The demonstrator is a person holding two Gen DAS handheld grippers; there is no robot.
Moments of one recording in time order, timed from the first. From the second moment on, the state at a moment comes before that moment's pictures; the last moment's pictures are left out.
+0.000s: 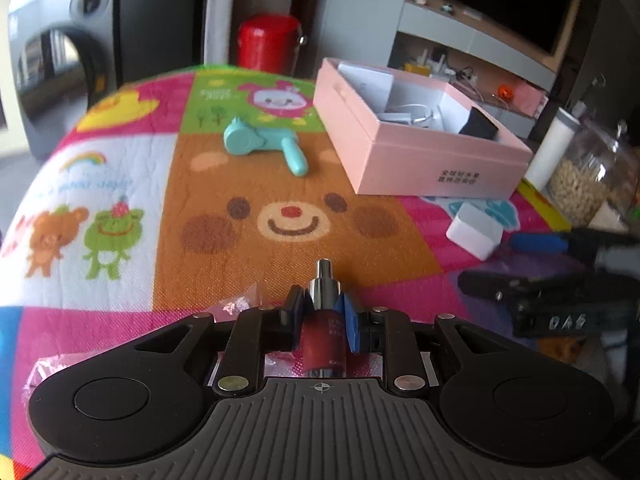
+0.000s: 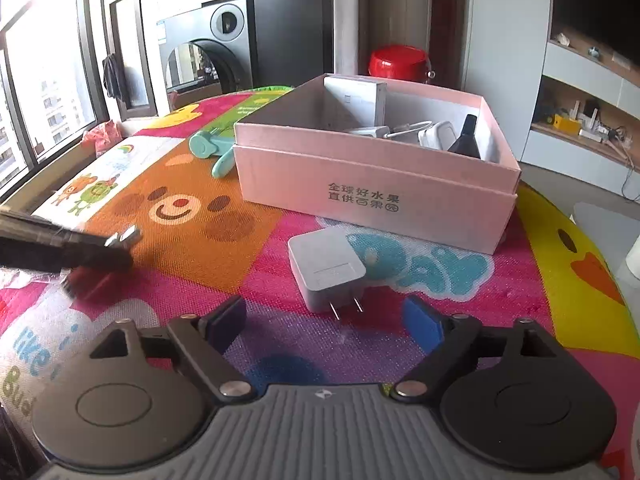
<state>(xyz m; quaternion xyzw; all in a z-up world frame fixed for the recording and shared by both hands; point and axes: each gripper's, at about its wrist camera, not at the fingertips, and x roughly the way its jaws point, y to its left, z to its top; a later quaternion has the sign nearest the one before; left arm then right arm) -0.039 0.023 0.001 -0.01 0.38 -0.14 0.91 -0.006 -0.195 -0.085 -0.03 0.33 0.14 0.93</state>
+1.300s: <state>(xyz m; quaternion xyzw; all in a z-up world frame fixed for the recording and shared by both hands) -0.038 0.018 -0.001 -0.03 0.37 -0.13 0.92 0.014 -0.201 -0.081 -0.03 0.33 0.10 0.94</state>
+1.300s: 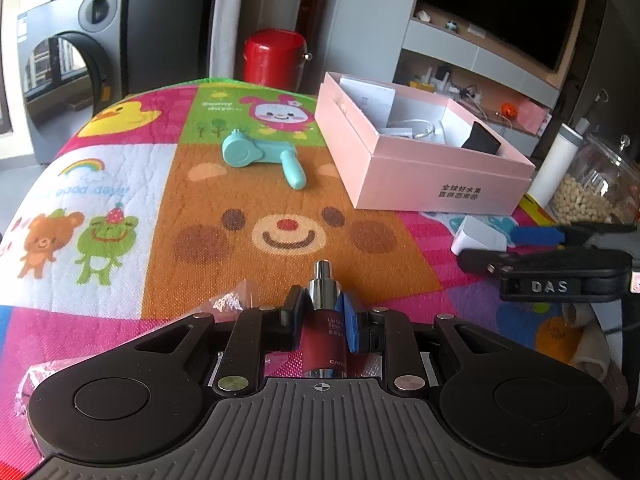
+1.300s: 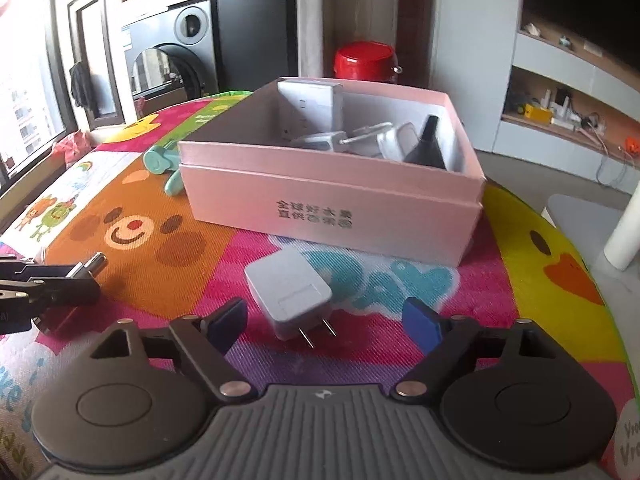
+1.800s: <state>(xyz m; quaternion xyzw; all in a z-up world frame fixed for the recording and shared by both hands) -0.044 0.015 0.000 -0.02 0.37 -0.13 0.92 -0.018 -0.179 -0.055 -0.08 0.31 0.16 0.93</state>
